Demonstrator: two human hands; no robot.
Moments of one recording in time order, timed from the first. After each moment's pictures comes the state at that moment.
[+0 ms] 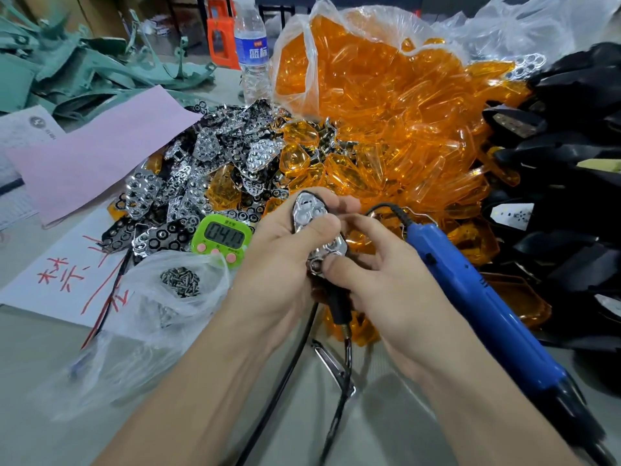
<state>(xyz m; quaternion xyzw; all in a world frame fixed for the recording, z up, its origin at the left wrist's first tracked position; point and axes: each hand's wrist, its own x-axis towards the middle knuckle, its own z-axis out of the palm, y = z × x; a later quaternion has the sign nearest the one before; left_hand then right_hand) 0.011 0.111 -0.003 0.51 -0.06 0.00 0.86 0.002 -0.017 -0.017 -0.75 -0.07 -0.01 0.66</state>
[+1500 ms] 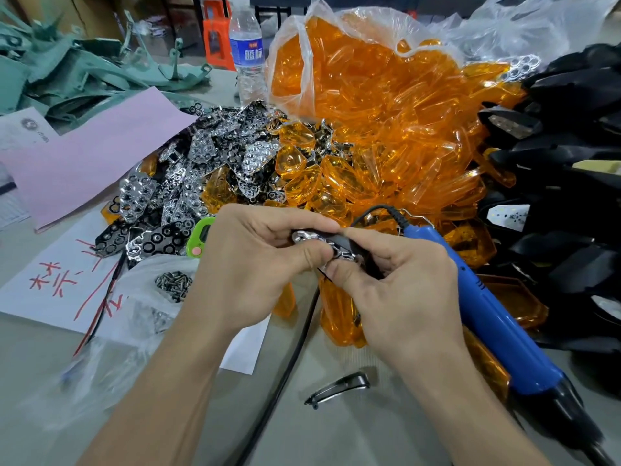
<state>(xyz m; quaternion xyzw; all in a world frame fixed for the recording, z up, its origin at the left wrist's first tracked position) 0.010 0.145 0.002 0.73 -0.14 0.11 0.66 -0.006 -0.026 -0.015 -0.83 -0.10 -0.12 0.54</state>
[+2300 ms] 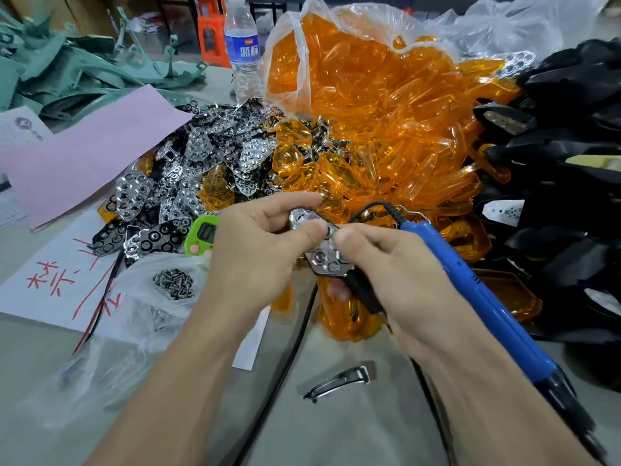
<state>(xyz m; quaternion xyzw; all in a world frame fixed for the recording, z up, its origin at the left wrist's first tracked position) 0.016 0.134 -0.005 0.74 0.00 0.12 0.66 0.007 -0.031 -0.006 -0.70 -0.04 0.10 0.70</state>
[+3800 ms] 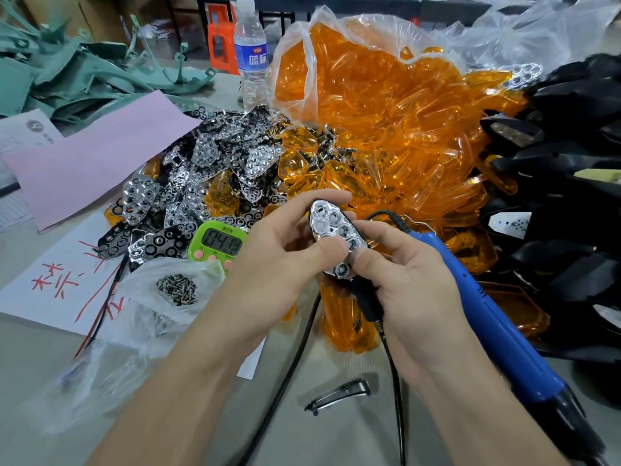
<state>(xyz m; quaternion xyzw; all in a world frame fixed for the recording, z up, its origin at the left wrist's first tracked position) 0.010 0.129 -0.002 0.67 -0.10 0.01 0.73 0.002 -0.023 -0.008 -0.62 -0.02 0.04 0.78</state>
